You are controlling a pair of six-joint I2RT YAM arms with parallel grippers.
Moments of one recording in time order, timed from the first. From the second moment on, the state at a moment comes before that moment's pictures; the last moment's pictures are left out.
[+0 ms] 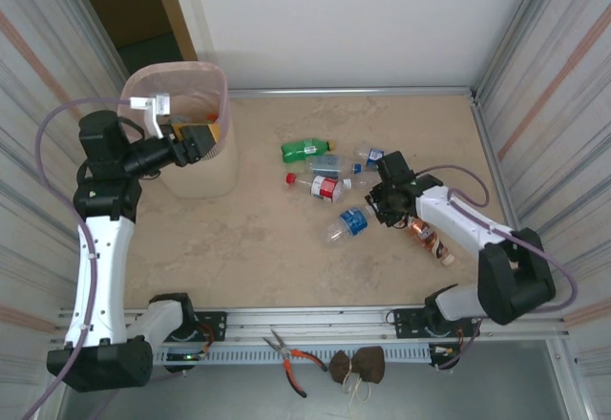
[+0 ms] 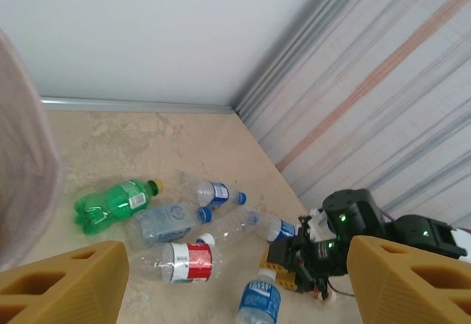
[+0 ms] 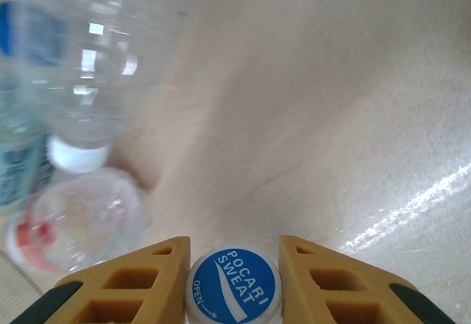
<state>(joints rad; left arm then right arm) 0.06 1.01 1.21 -0.47 0.88 -0.37 0.44 1.35 0.87 -0.62 -0.02 1.42</state>
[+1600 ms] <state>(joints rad) -0.75 1.38 1.47 -0.41 0.88 0.05 0.61 0.88 1.17 -0.06 -0.42 0.35</state>
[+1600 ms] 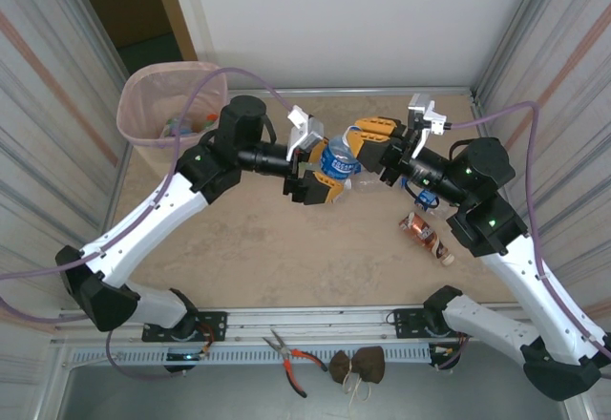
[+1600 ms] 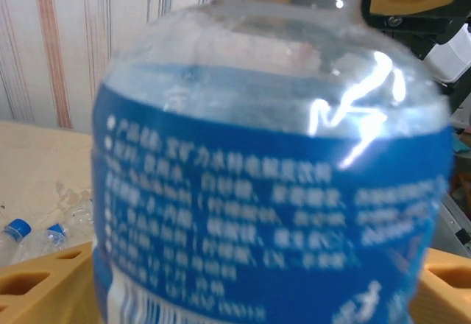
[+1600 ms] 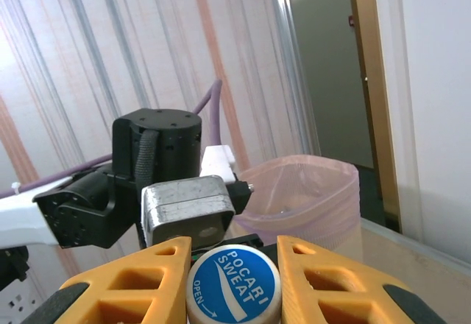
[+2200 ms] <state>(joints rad) -0.77 1.39 1.50 -0.45 0.88 0.13 0.63 0.87 1.18 -0.07 -0.39 0.35</state>
